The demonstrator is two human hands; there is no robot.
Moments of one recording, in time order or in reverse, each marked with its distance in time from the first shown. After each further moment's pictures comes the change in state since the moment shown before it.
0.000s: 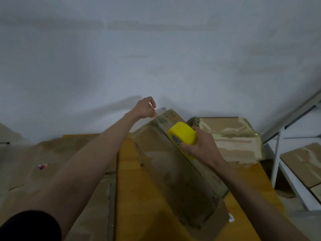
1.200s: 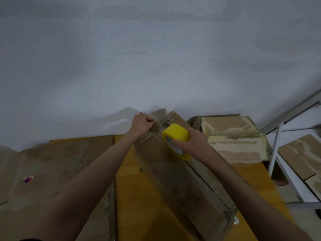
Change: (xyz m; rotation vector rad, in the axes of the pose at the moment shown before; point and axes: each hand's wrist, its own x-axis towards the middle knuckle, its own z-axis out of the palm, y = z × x) left_hand 0.049 -0.075 0.033 0.115 0.105 0.046; right_hand 0.071 -0.007 0.039 -0.053 -0.119 0.223
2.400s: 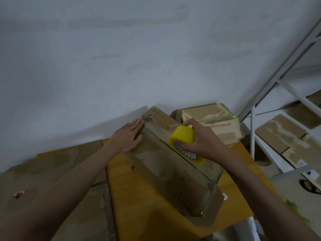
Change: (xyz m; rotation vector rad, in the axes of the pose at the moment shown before) left_hand -0.067 -0.025 0.003 0.789 -0.243 0.543; right_hand -0.110 0.001 -0.064 -0.114 0.055 -0.043
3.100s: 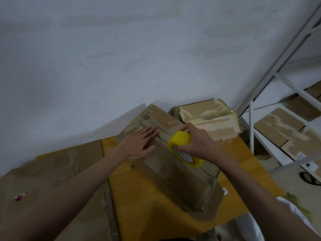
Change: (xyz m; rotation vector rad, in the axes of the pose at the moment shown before) left_hand -0.005 0.046 0.008 -0.012 -0.048 0.228; right_hand -0.001 0.013 0.022 0.040 -0.053 0.101
